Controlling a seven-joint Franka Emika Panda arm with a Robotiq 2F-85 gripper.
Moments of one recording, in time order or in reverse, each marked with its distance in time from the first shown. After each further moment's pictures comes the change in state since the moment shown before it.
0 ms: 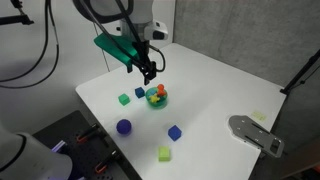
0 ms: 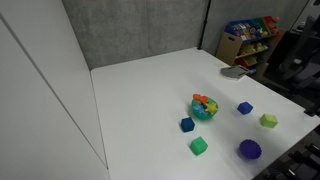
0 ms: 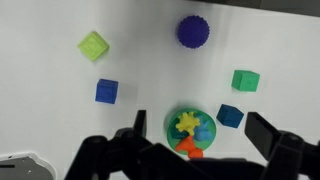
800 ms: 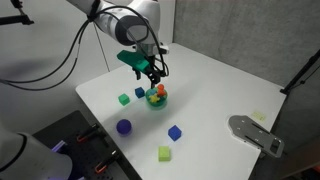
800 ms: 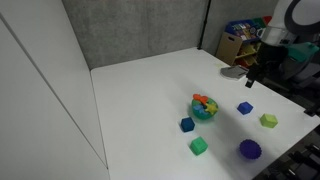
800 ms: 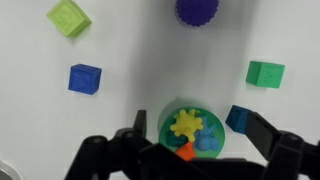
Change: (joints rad) arm 0.036 0.386 0.123 0.128 -0.001 0.208 0.105
